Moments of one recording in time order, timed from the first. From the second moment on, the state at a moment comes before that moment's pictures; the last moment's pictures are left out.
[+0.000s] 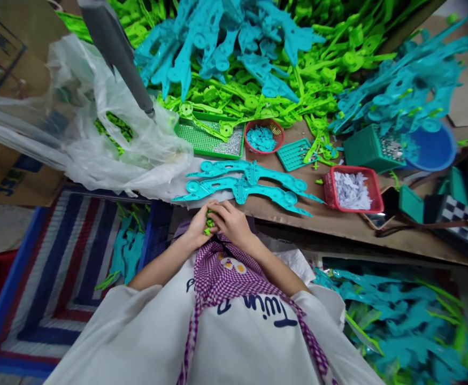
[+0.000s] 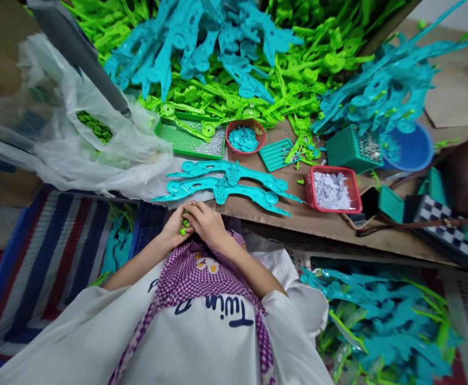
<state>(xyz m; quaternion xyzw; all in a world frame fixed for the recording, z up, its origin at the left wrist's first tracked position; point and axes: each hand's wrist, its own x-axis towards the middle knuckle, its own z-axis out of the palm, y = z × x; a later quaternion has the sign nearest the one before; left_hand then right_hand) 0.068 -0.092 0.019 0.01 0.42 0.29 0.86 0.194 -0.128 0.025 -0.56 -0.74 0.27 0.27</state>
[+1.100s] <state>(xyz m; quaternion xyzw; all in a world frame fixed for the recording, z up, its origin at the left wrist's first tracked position) 0.023 0.012 0.024 0.16 0.42 0.42 0.79 0.212 0.023 -0.022 -0.58 -0.62 0.38 0.36</state>
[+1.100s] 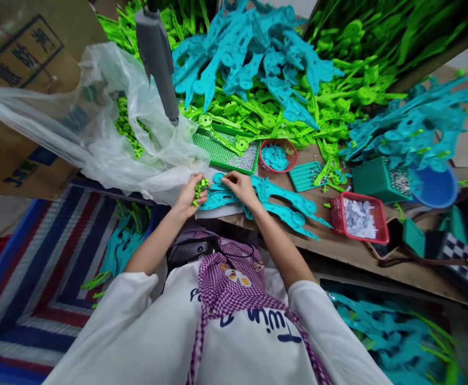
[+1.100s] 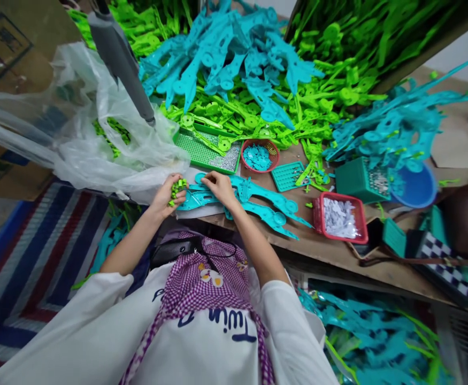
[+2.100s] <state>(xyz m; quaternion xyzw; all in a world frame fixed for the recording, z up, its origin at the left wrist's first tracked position) 0.030 0.019 -0.001 0.18 0.49 0.40 0.76 0.199 0.009 -0.028 -0.57 -0.77 0.18 0.22</state>
